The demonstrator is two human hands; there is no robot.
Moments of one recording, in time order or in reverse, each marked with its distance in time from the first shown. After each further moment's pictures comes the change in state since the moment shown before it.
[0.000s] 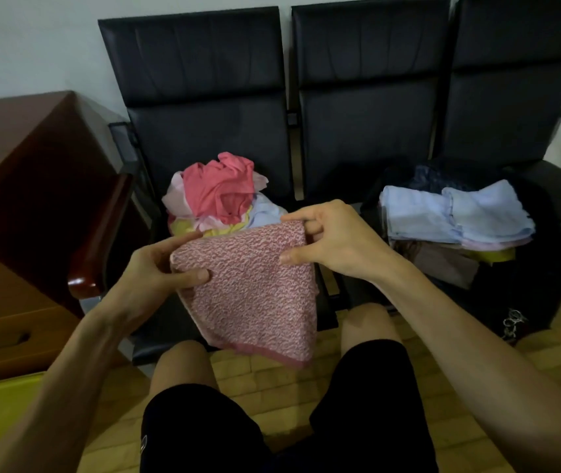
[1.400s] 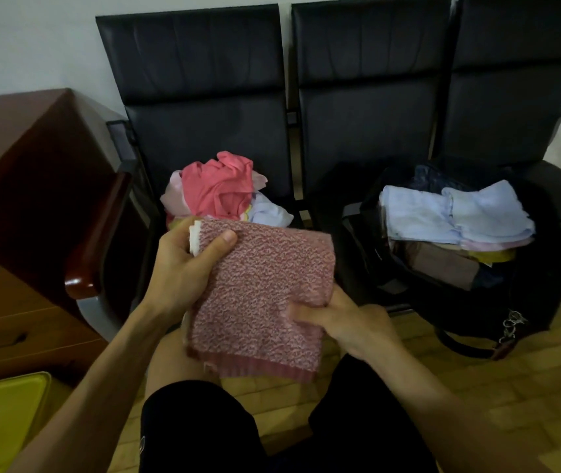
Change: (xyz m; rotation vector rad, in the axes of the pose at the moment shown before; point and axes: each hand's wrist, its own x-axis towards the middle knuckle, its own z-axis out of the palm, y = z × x) left_hand 0.003 0.019 0.053 0.110 0.209 0.385; right_hand -0.038 0.079 0.068 0.776 -0.039 0.273
